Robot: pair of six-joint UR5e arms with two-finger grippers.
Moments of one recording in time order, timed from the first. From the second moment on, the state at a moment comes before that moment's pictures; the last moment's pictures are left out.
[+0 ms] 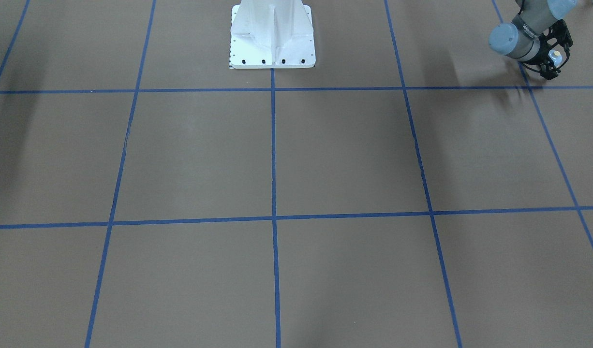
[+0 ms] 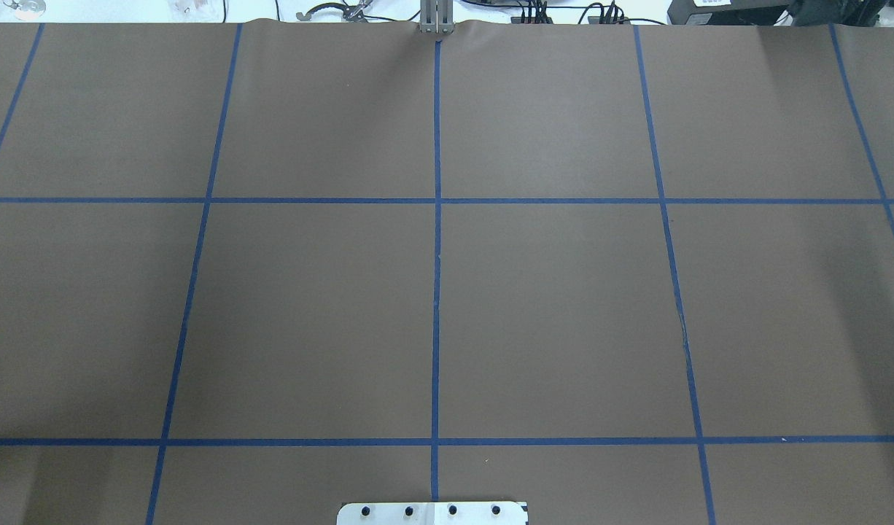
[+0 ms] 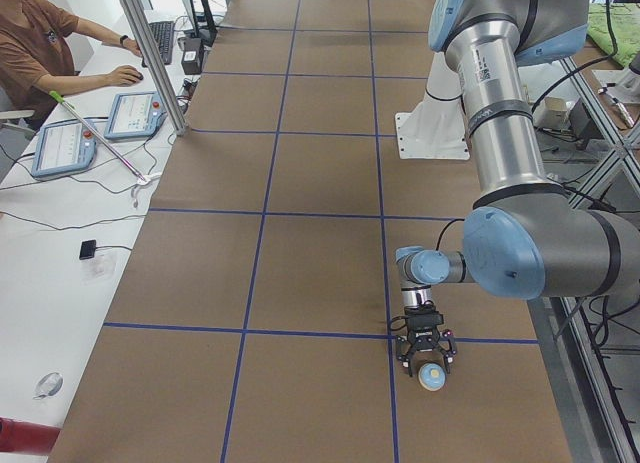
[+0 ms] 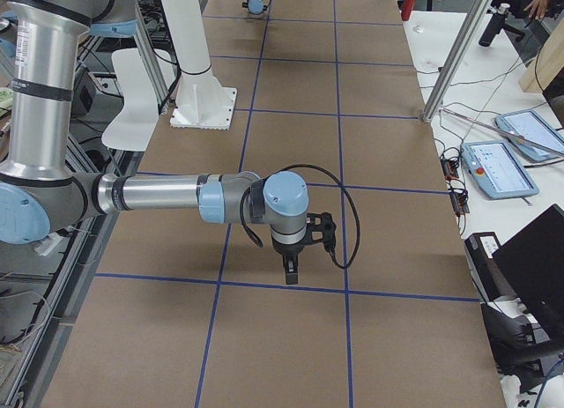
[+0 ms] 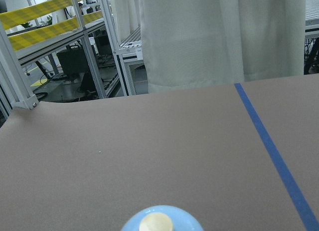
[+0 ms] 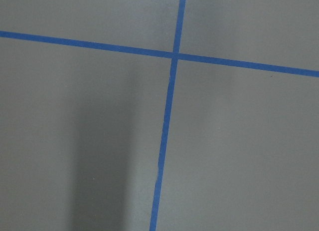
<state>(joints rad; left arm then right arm) -0.13 -1.05 -1.76 -1.58 -1.69 -2.92 1.61 -1.77 1.85 -1.61 2.34 -0.11</state>
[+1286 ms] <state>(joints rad) -0.04 -0.94 -1.89 -1.57 -1.70 -3.00 1.63 -1.78 1.85 -1.61 2.34 -0.11</state>
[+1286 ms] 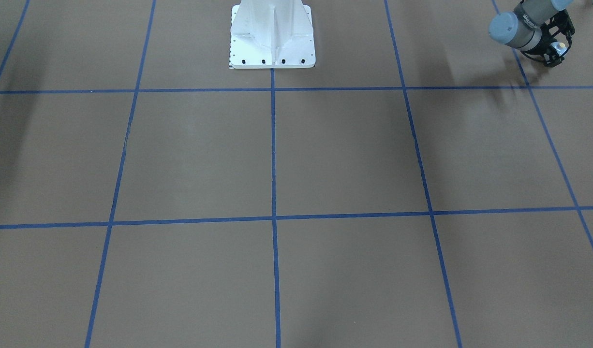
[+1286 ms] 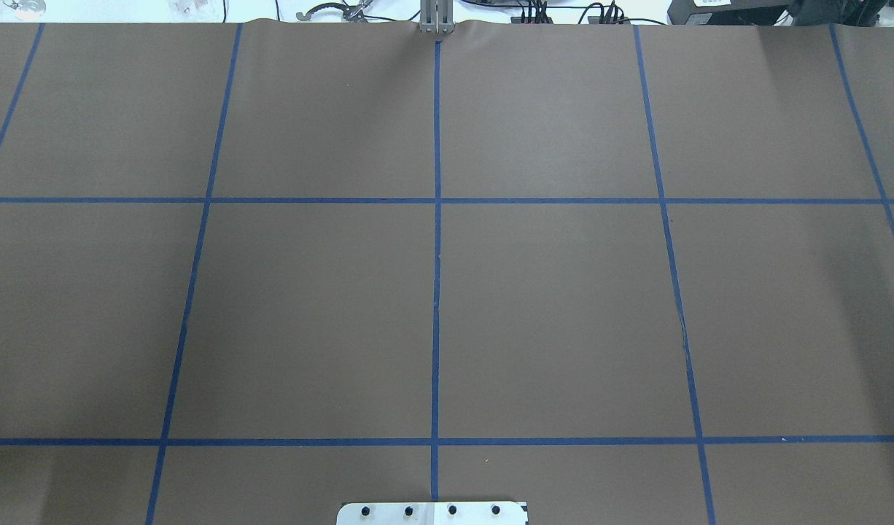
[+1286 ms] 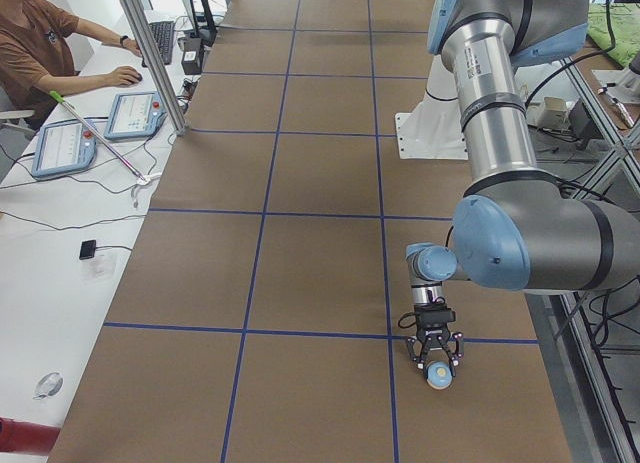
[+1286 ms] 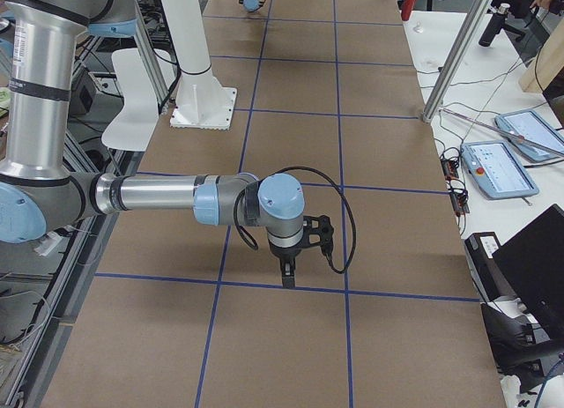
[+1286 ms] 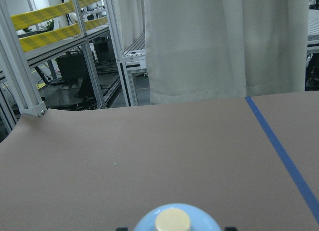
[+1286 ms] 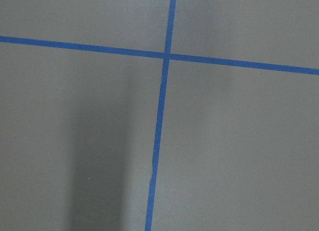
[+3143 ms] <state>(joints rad) -0.53 -1.98 -2.19 -0.91 -1.37 -1.69 1.65 -1.80 1.85 -1.61 2.34 -0.11</state>
